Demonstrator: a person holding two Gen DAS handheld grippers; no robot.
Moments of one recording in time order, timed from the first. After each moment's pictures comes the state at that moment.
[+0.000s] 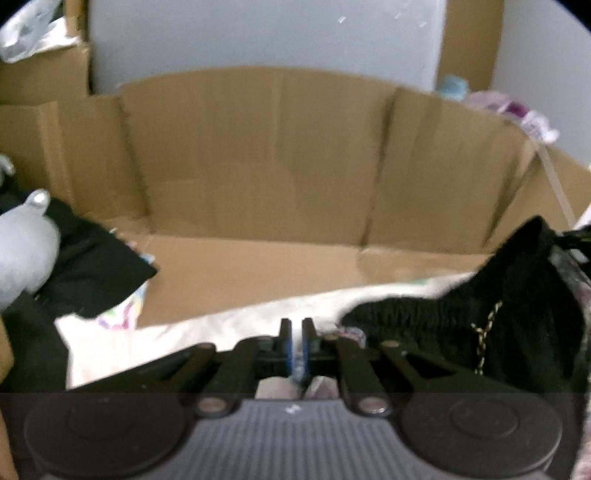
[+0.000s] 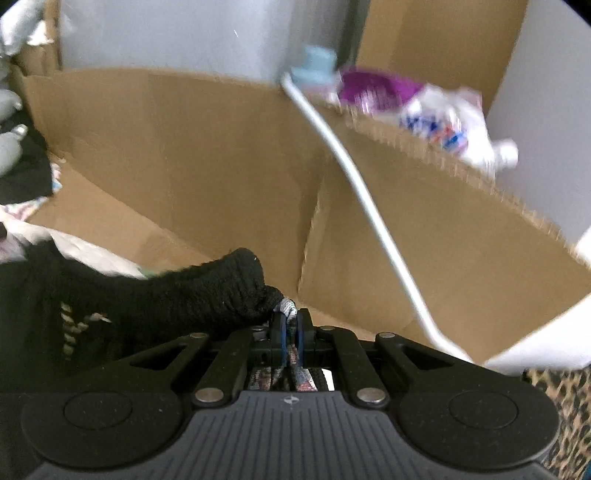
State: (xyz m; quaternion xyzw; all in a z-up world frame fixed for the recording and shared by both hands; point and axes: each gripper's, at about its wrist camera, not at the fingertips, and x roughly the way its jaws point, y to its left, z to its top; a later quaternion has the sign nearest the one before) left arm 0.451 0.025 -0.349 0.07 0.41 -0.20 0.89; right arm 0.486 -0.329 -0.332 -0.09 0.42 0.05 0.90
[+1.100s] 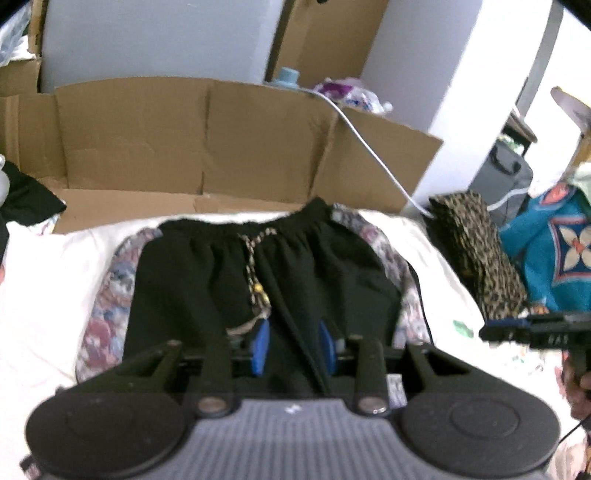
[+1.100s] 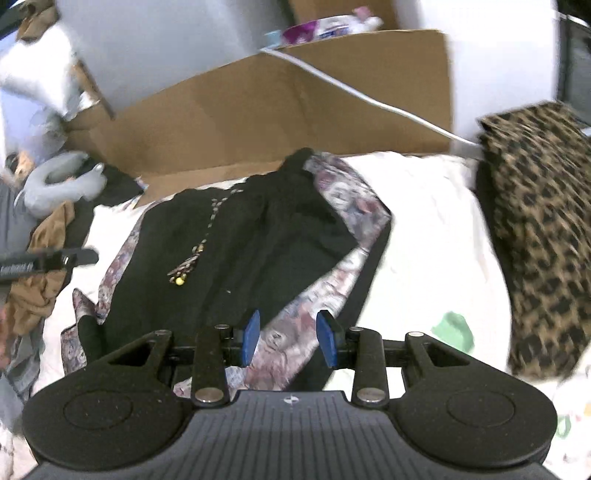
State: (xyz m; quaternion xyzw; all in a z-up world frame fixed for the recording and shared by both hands) left arm 0.216 -0.040 -0.281 0.02 0.41 -0.32 0.85; right arm 0.202 -0.388 -0.317 0.15 0.43 0.08 0.89
